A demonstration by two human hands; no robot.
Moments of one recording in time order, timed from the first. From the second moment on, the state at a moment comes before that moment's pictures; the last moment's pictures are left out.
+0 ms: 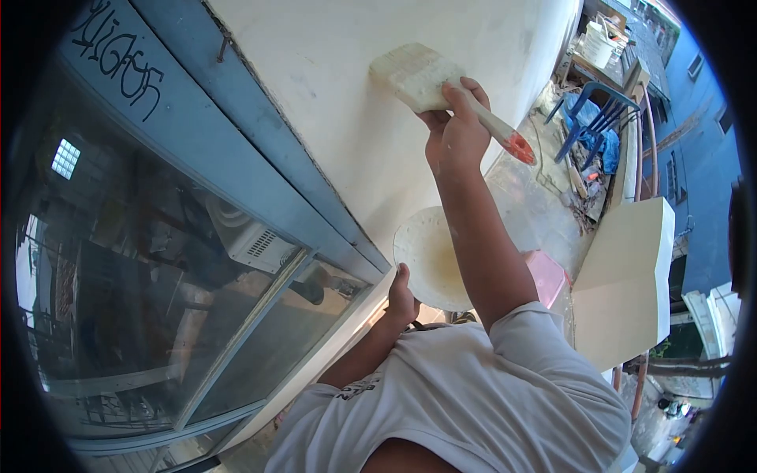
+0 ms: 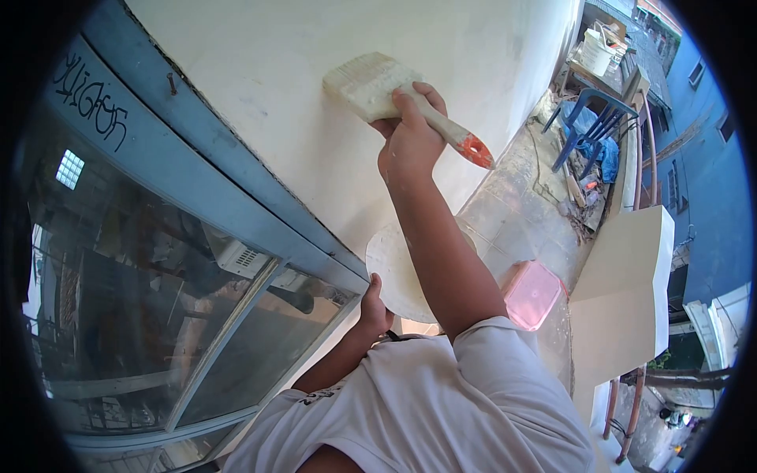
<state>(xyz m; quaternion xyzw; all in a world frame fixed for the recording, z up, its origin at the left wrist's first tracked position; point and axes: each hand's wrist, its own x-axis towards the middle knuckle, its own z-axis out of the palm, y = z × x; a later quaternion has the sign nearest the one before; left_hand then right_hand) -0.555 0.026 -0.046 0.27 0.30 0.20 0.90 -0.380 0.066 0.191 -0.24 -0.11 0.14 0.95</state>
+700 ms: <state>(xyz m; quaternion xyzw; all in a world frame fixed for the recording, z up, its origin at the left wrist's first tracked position) -0.571 0.043 -0.049 0.28 0.29 0.15 0.90 -0.374 0.070 0.183 -0.22 -0.14 0.12 0.96</state>
